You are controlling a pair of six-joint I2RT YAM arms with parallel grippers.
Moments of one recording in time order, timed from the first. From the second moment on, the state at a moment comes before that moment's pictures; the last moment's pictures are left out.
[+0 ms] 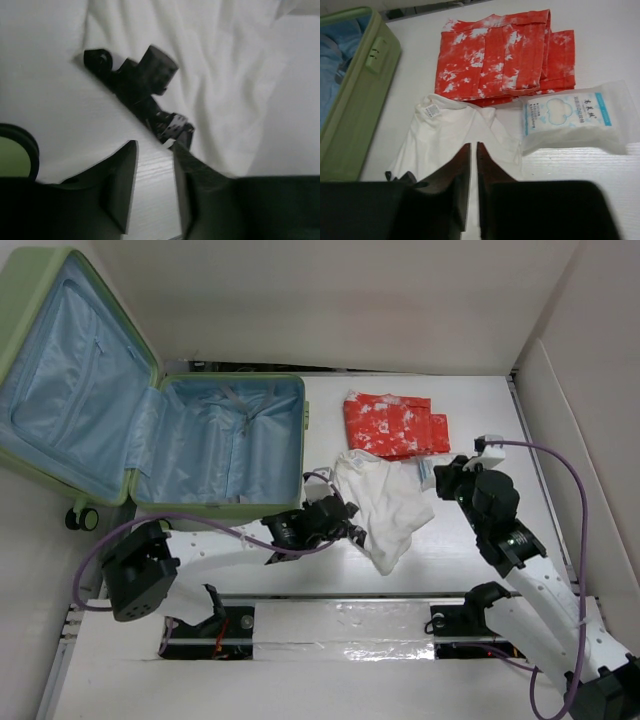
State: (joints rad) left arm -1.11 1.35 0.76 -0.12 -0.45 -0.94; right arm 0.38 0.69 0.58 -0.10 0.22 0.34
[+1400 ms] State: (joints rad) left arm -1.08 1.82 0.97 -0.07 -0.63 -1.18; right arm 0.46 0.55 0.57 -0.08 -0.11 0.30
